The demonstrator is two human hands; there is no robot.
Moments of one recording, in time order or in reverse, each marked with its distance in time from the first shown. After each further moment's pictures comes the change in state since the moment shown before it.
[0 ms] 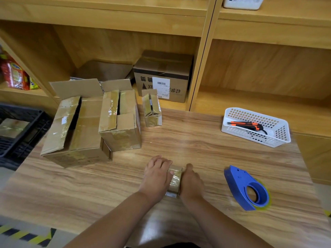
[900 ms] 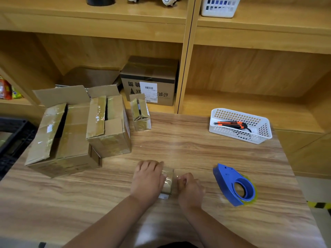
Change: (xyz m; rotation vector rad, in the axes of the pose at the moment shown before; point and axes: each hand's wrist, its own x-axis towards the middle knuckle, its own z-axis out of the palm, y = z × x) left_hand 0.001 0.009 -0.003 0.375 0.102 0.137; right_hand -0.024 0.026 -0.002 0.425 0.219 0.084
